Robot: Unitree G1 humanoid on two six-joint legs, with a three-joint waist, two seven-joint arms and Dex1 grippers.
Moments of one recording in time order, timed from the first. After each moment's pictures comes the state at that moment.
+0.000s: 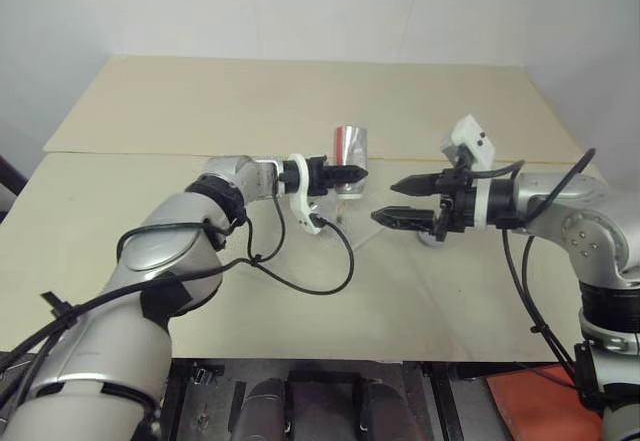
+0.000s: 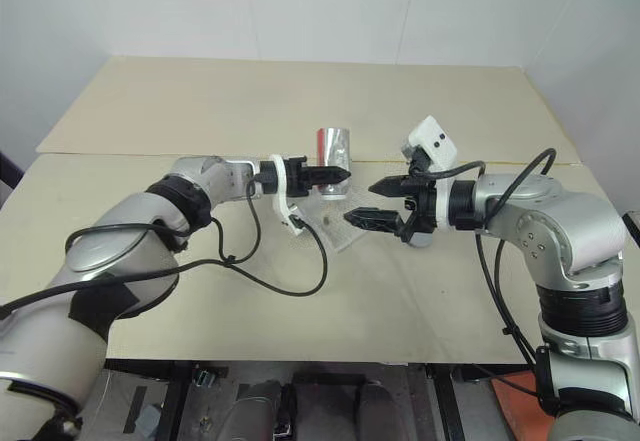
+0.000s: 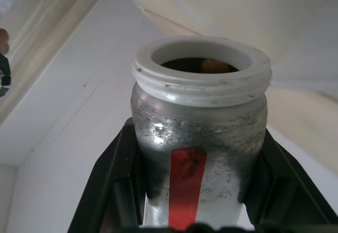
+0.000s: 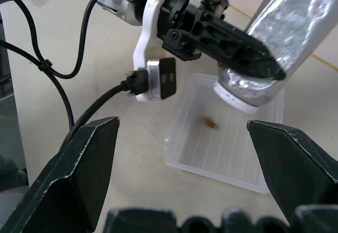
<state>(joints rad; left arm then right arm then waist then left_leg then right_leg) -1.42 0.35 -1.13 1.21 1.55 -0.47 0.85 -0.70 -0.76 -0.04 -0.33 0.72 1.15 0.81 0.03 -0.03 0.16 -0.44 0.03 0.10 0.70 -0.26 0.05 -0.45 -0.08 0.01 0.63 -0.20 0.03</state>
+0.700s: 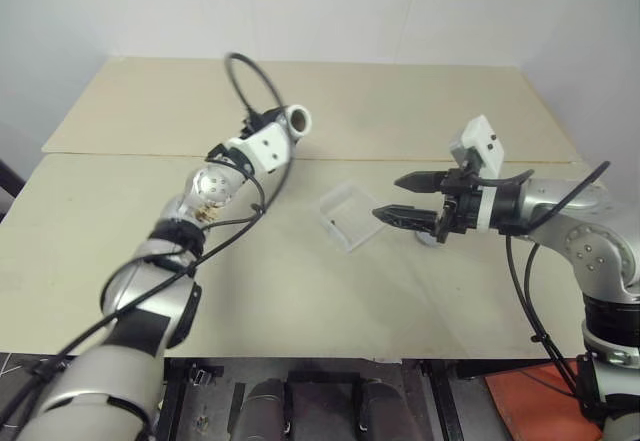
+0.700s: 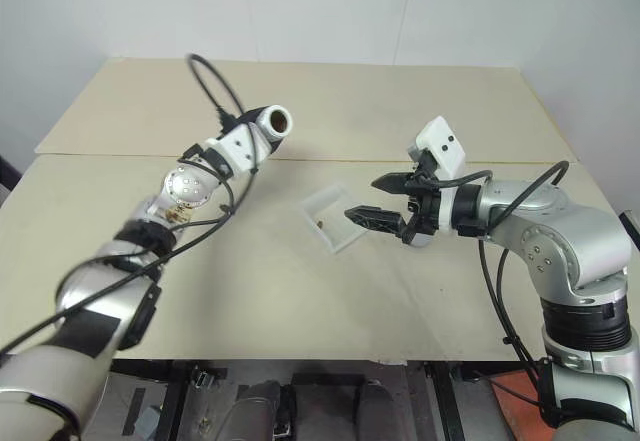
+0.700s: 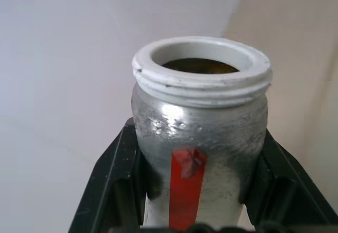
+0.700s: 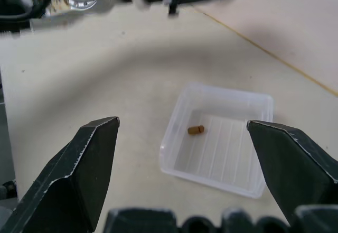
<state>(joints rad) -1.04 0.40 -0.18 1.04 0.10 -0.56 -0.38 -0.63 -0.76 -0.07 -0.36 0.71 1.03 0.76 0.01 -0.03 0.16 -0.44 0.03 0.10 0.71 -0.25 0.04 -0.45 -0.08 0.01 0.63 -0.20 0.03</state>
